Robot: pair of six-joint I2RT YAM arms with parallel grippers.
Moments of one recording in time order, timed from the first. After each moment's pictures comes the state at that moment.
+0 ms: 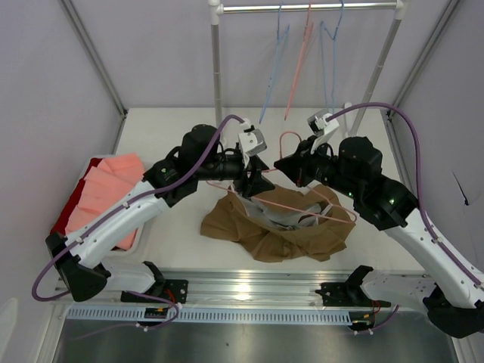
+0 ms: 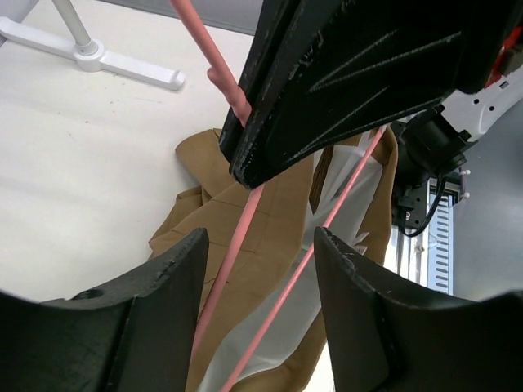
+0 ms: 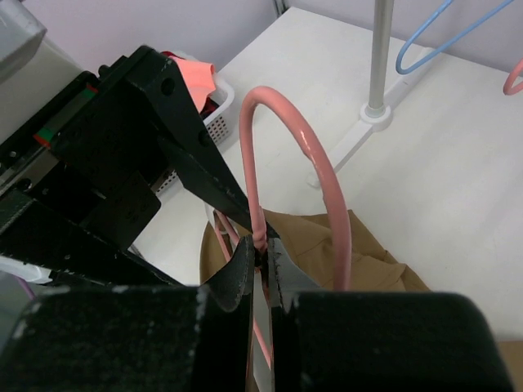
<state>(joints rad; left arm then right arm) -0.81 1.28 1.37 -0.41 0.52 0.09 0.77 1.03 1.34 -0.49 -0.09 0.26</state>
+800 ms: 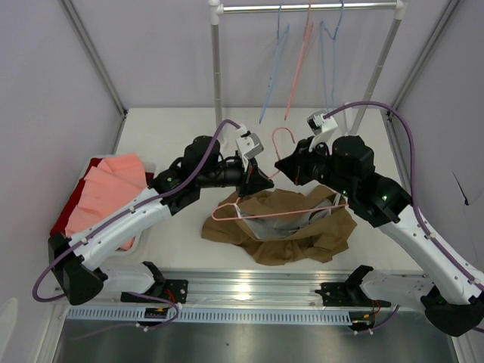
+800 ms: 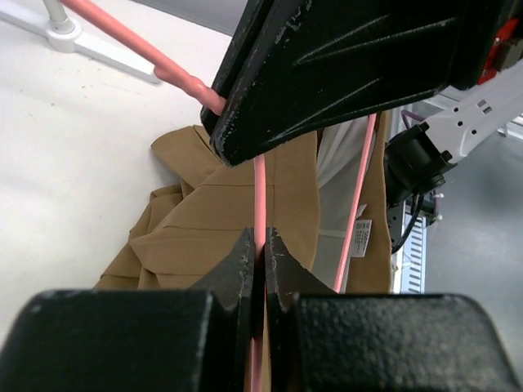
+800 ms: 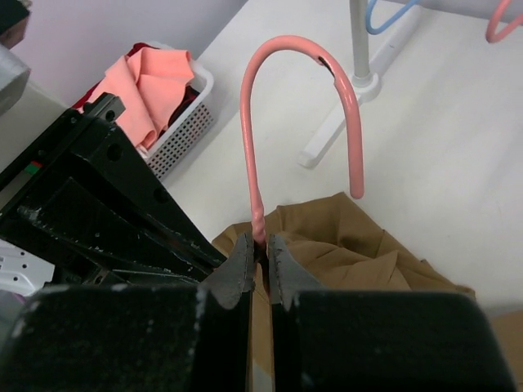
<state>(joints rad) -0.81 1.24 1.20 -0.22 0.53 -0.08 0.73 1.06 1.32 -0.52 -0.06 0.33</state>
